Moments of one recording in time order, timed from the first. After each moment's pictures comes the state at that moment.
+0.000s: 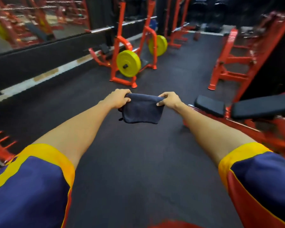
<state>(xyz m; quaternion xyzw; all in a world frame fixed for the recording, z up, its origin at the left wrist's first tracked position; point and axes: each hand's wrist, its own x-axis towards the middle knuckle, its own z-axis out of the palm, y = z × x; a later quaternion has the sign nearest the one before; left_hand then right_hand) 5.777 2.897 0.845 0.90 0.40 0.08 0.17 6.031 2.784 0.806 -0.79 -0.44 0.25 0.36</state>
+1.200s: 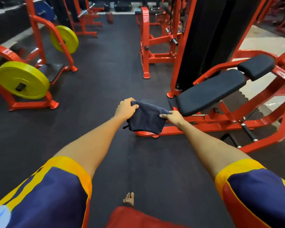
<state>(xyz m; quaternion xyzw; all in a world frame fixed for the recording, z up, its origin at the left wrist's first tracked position) 6.408 3.045 0.717 0.89 0.25 0.07 0.38 6.528 2.821 0.658 -0.85 -0.10 0.22 0.47</state>
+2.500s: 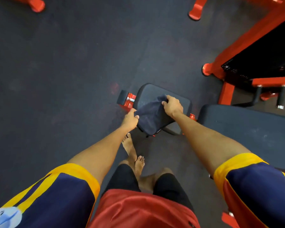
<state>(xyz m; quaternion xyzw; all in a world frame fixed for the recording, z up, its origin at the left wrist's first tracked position) 6.762 3.126 0.380 0.63 0.50 -0.10 0.58 6.963 3.041 0.445 -0.91 -0.25 0.32 0.10</state>
